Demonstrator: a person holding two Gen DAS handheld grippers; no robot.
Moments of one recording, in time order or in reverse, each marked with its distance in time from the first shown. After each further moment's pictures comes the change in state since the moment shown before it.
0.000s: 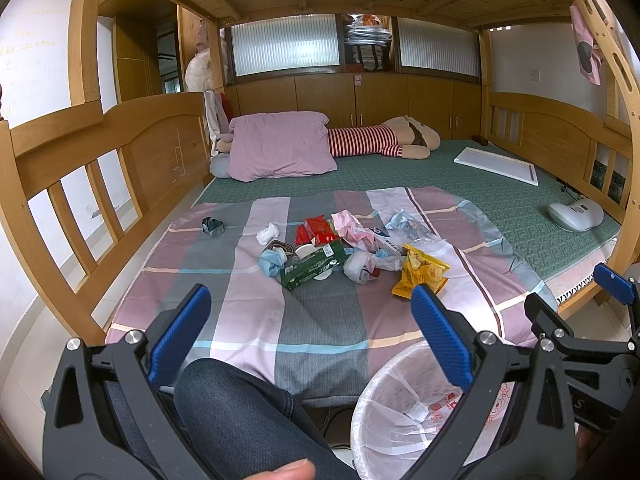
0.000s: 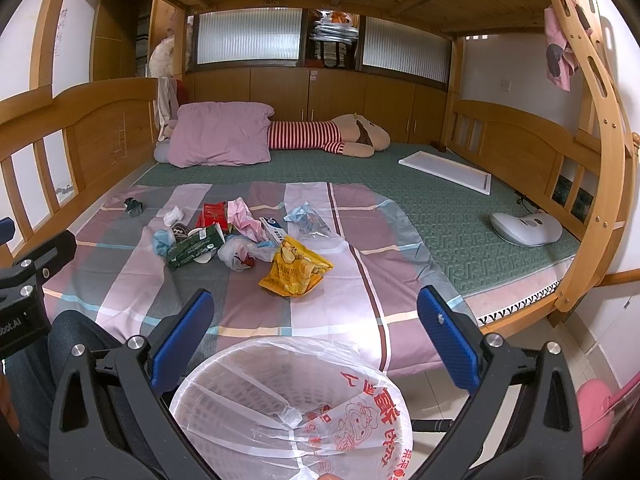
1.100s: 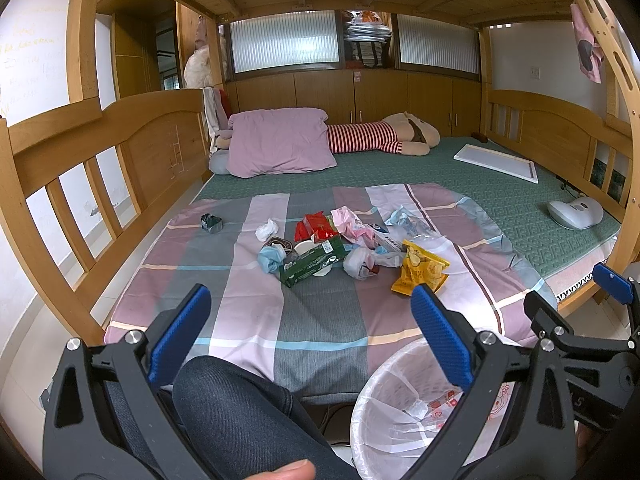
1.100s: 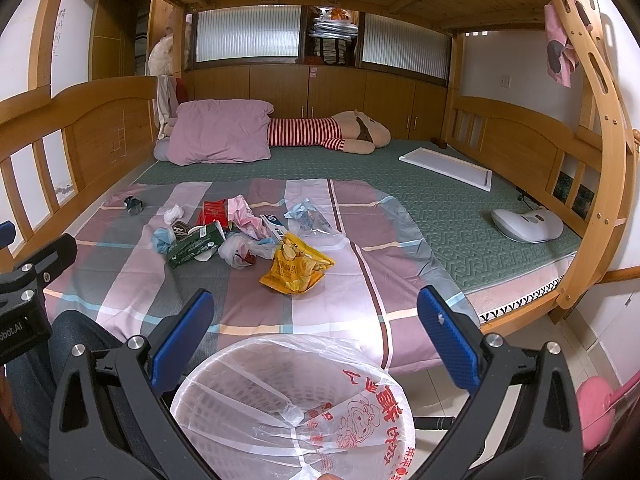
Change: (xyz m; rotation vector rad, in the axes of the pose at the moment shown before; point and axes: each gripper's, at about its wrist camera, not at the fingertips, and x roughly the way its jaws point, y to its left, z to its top) left arm 0.004 -0.001 -0.006 -0.001 0.008 -0.004; right arm 0.003 -0.003 -0.002 0.008 0.009 0.003
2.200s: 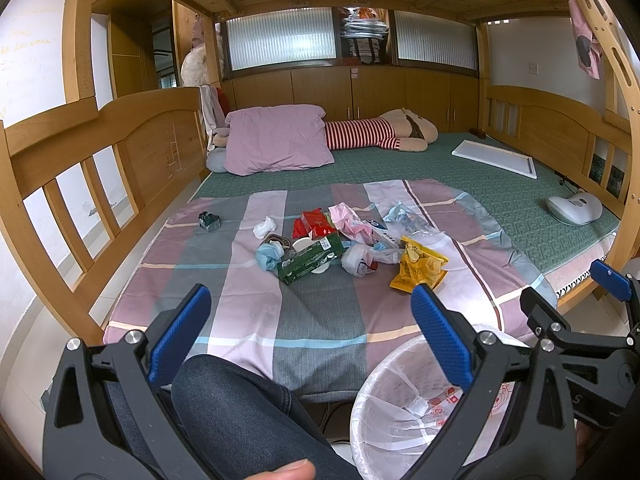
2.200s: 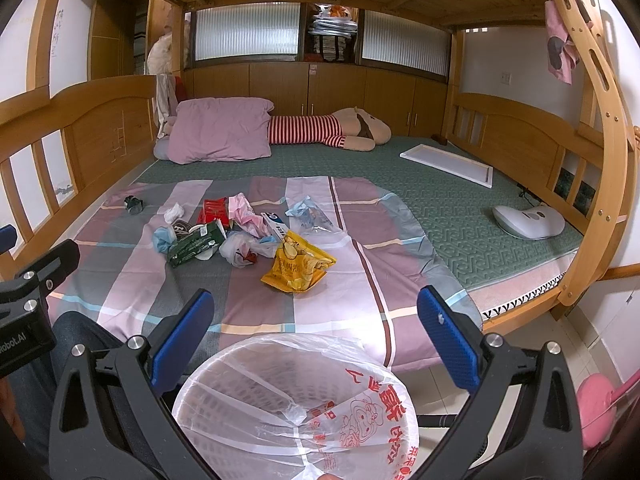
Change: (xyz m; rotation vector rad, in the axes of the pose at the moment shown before) left arm 0.004 -0.007 -0.008 0.005 0.015 -0.003; right arm 0.002 -0.001 0.000 0.002 0.005 0.002
